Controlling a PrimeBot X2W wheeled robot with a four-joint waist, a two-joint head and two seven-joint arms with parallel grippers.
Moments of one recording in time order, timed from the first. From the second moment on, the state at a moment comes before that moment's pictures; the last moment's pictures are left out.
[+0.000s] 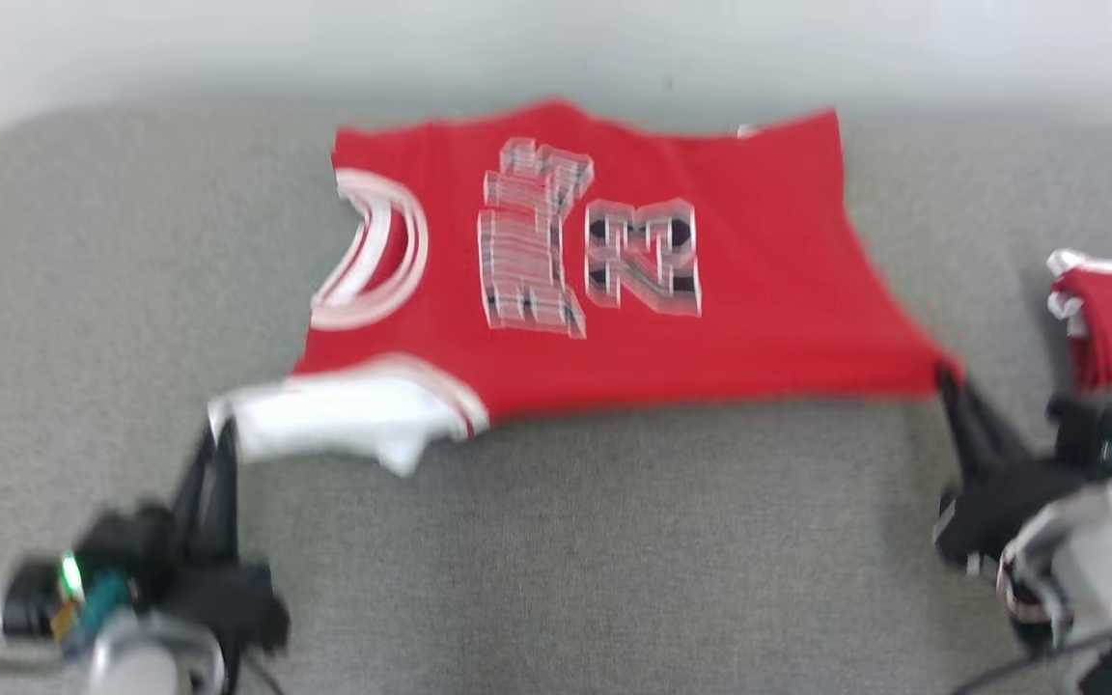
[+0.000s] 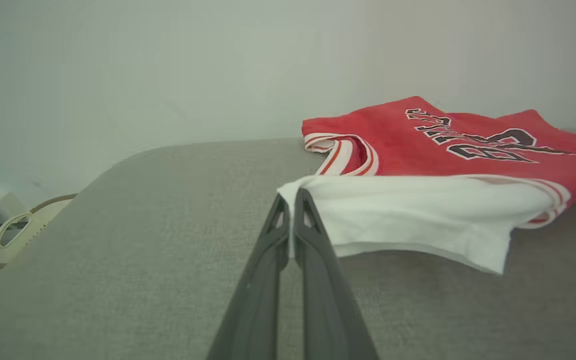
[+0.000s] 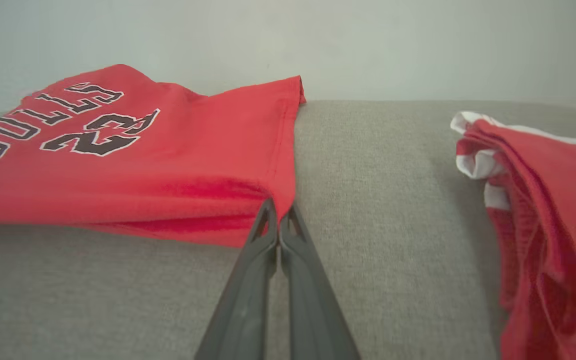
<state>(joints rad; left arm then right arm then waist) -0.40 0.19 -0.11 0.27 -0.13 0.06 -0.26 -0.57 -0.48 0.56 0.64 0.61 0.13 -0.26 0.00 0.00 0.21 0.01</state>
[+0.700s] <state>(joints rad) 0.05 0.06 0.01 0.34 -0.08 0.03 -0.26 -0.23 -0.53 0.72 0.67 0.81 0.13 -0.26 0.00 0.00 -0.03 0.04</state>
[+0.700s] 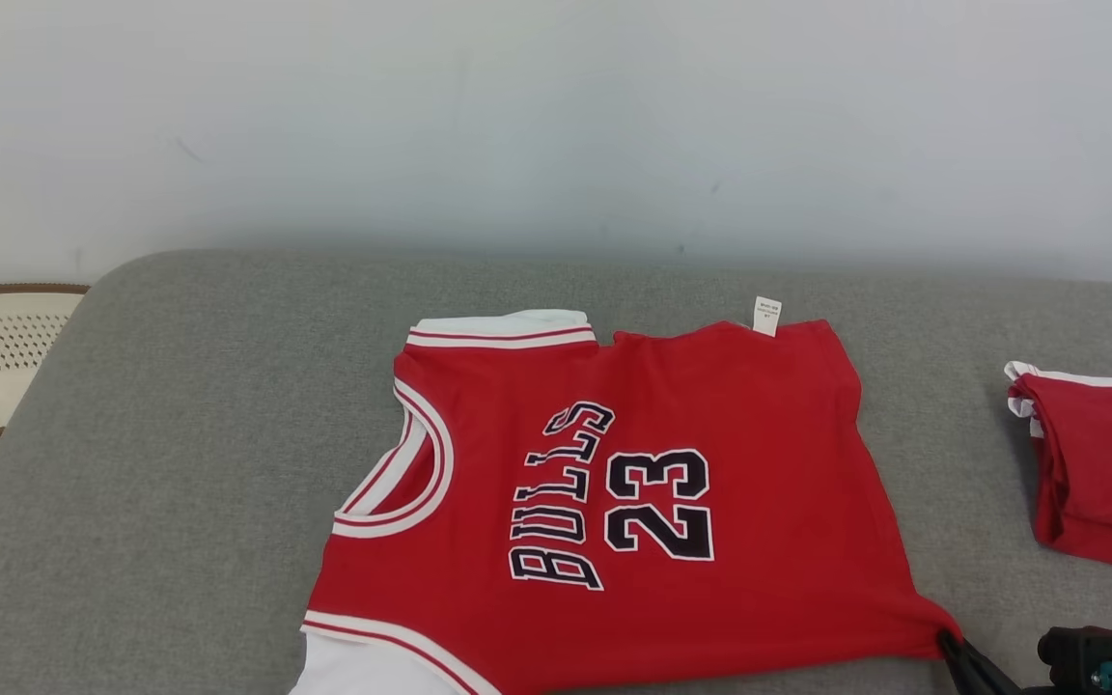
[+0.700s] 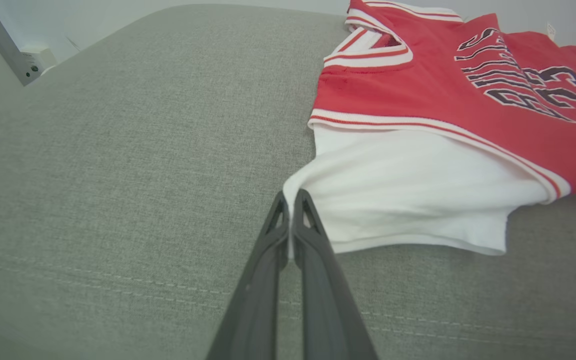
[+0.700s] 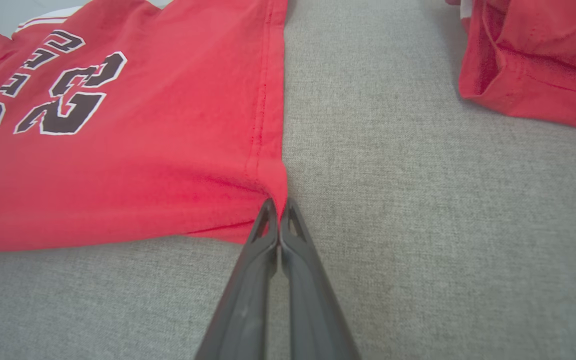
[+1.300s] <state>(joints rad) -0.01 0.05 -0.04 0.22 -0.09 0.00 -0.26 -0.20 -0.53 0.66 0.58 0.78 0.13 -0.26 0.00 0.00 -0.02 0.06</state>
